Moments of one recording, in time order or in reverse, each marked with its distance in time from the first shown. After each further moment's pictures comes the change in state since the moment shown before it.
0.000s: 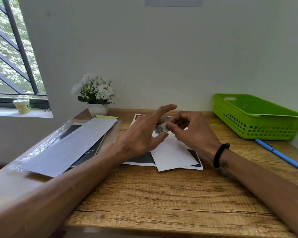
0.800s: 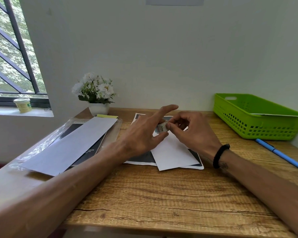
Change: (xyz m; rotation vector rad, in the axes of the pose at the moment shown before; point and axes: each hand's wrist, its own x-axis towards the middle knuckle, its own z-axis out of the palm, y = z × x) left_hand -0.001 0.001 0.000 0.055 -0.013 -0.033; right_hand -0.002 -0.005 0.001 -0.091 0.016 -0.046
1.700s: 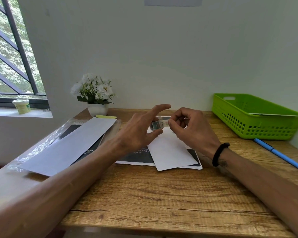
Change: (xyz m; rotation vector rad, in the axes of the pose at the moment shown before) left_hand 0.000 -0.002 -0.011 0.022 0.019 0.006; right_hand 0.002 -0.002 -0.001 0.059 0.053 0.010
